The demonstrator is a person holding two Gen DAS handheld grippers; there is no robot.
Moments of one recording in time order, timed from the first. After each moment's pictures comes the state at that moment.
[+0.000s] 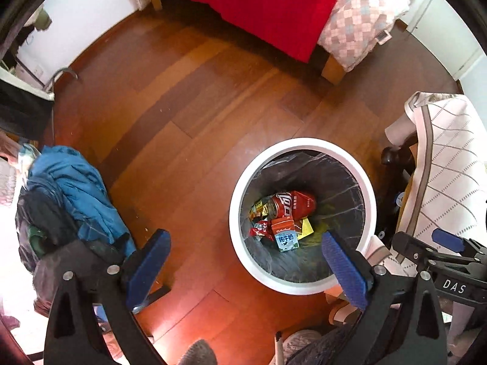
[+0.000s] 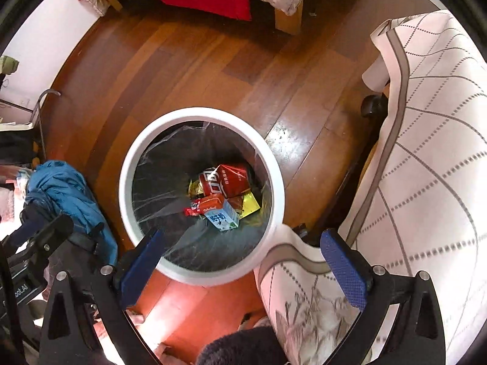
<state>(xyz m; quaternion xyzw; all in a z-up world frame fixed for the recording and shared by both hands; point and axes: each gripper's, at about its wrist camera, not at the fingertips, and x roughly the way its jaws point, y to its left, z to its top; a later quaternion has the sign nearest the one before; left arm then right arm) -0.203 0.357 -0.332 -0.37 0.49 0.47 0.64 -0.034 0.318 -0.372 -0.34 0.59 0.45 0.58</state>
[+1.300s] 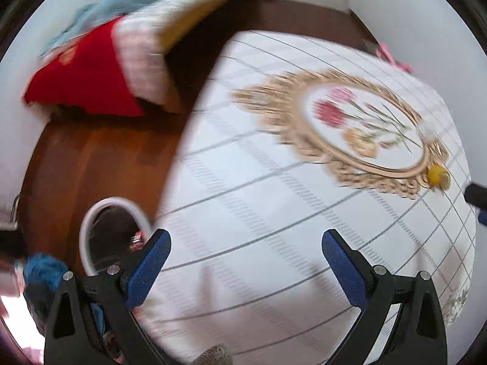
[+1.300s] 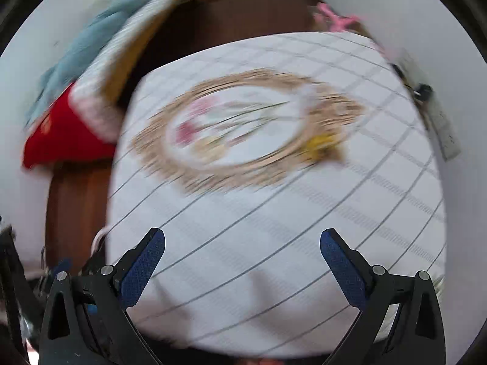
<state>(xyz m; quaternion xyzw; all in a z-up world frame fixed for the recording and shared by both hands) 0.164 0.145 -0.266 -0.20 0.54 0.31 0.76 0.318 -0.038 -0.224 -0.07 0.61 0.27 0.75</state>
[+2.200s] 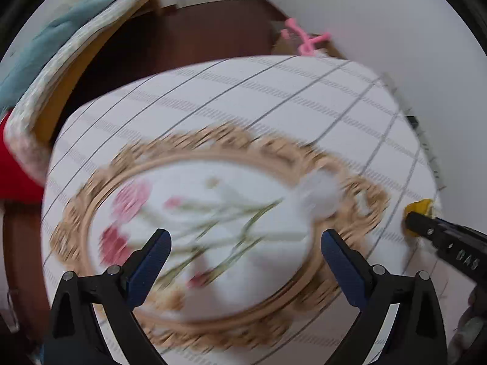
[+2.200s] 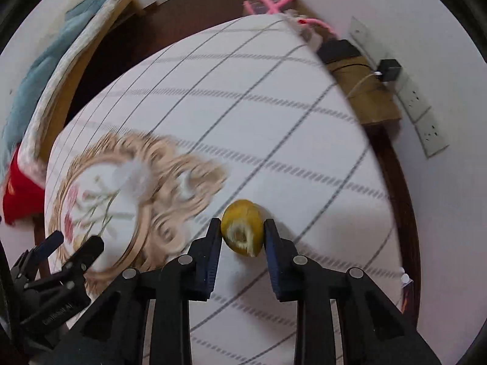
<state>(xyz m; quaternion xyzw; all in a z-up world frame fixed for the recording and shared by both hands) 0.406 0.071 -0.284 -0.11 0.55 0.16 0.81 0.484 -0.098 -0.298 -0.03 0.62 0.19 0.76</state>
